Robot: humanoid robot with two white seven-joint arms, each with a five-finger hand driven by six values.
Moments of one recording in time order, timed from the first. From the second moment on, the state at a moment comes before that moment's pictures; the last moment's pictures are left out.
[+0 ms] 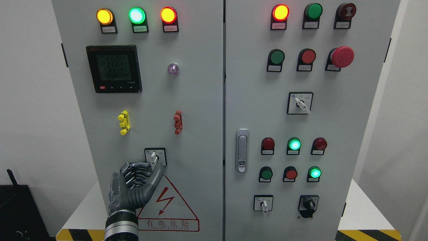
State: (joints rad) left arm -0.39 -0.15 -0.04 -1.96 -0.20 0.62 0.26; right arm 0.09 0.12 0.08 -0.13 0.00 0.02 -0.08
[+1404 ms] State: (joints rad) left arm -0.42 -0.15 -0.04 -1.94 -0.19 0.65 0.27; right arm 0.09 0.12 0.08 -0.13 0.00 0.02 -0.08
